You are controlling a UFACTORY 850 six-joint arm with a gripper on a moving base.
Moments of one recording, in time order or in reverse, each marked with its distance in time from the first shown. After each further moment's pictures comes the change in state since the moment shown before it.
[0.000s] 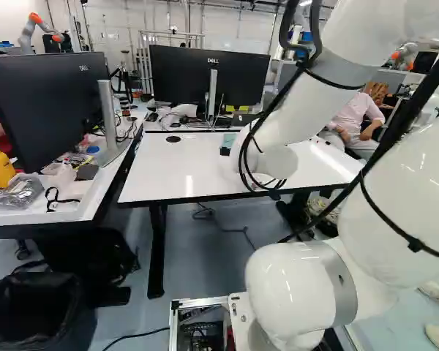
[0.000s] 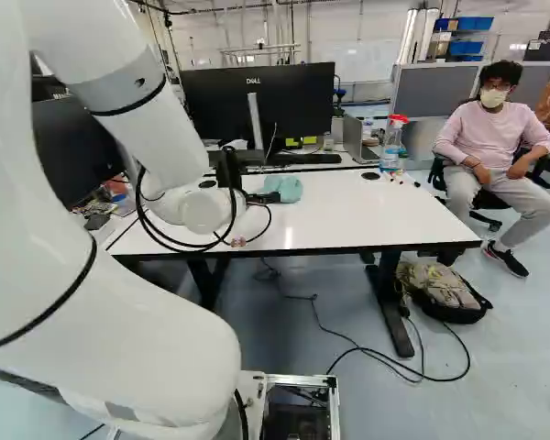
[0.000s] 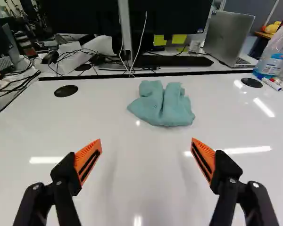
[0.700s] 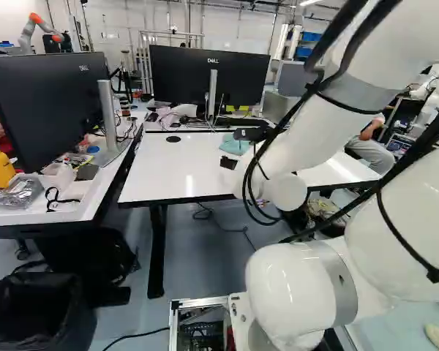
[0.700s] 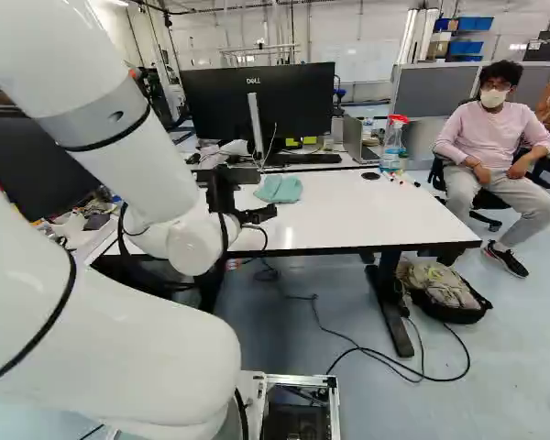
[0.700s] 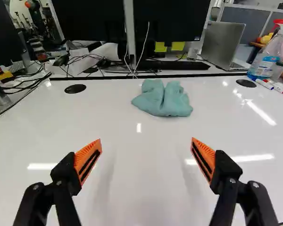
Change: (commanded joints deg) arm 0.6 4.9 9.1 0.0 8.3 0.0
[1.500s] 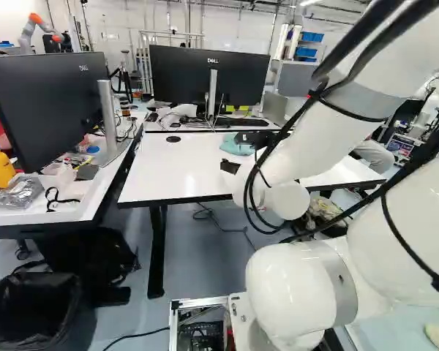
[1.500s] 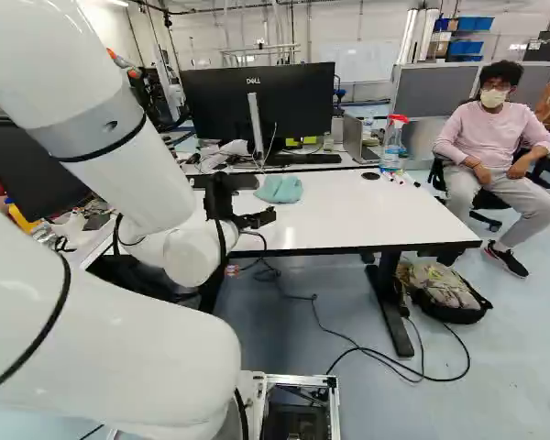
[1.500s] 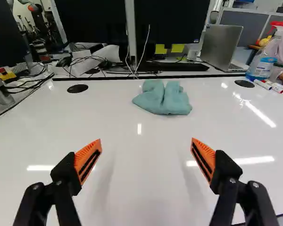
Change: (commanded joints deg) arm 0.1 0.9 1.6 0.0 1.5 0.0
